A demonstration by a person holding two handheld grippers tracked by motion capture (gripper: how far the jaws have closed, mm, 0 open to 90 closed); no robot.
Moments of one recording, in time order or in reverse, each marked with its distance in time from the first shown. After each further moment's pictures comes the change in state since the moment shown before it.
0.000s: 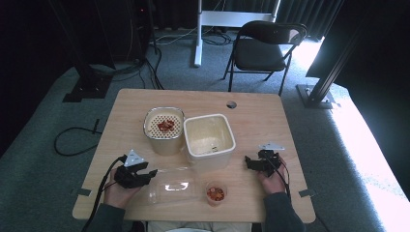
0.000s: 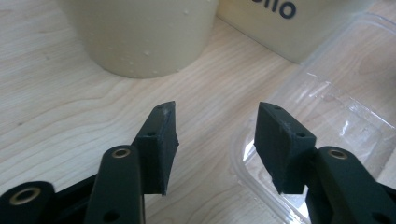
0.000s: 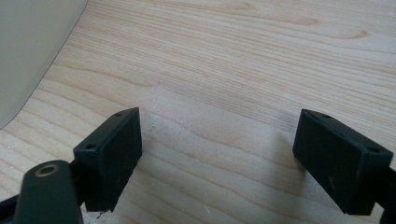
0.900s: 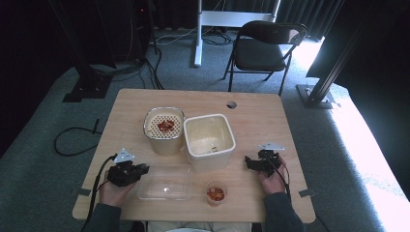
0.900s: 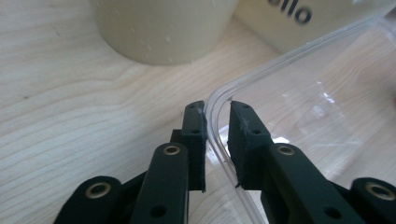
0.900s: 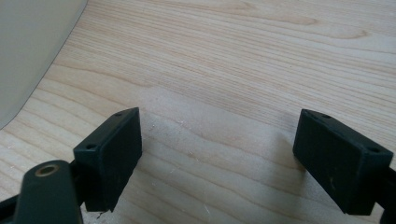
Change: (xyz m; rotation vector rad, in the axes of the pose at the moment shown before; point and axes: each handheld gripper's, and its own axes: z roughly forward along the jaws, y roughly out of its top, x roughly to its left) left arm 0.025 -0.008 -0.015 -0.052 -0.046 -0.131; right arm 0.000 0.000 0.000 0.000 0.000 0.000
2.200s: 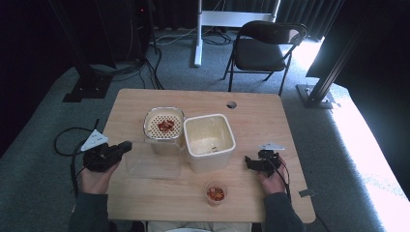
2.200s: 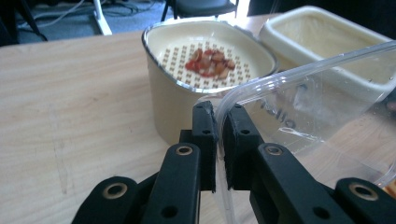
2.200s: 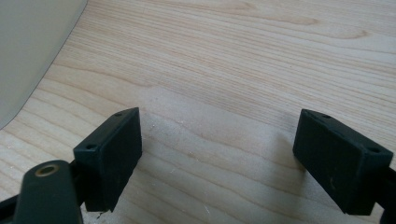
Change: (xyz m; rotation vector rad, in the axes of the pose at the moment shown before) left arm 0.009 0.051 -0.069 -0.248 0.070 0.014; right arm 0.000 0.000 0.000 0.000 0.000 0.000
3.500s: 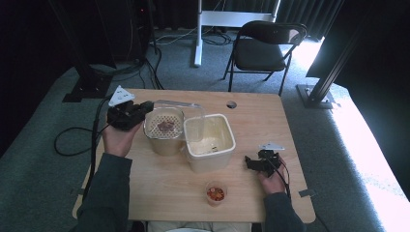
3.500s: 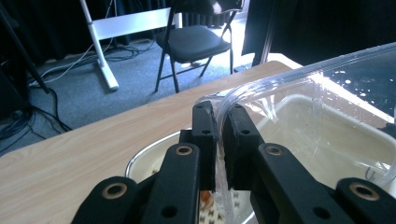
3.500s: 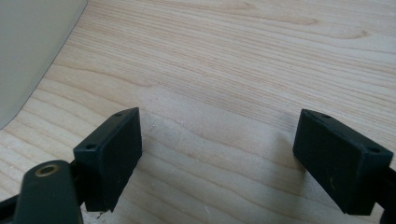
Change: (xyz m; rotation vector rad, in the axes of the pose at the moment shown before) left arm -0.030 0.119 0.047 -0.072 0.014 0.116; right arm 0.000 0.000 0.000 0.000 0.000 -0.001
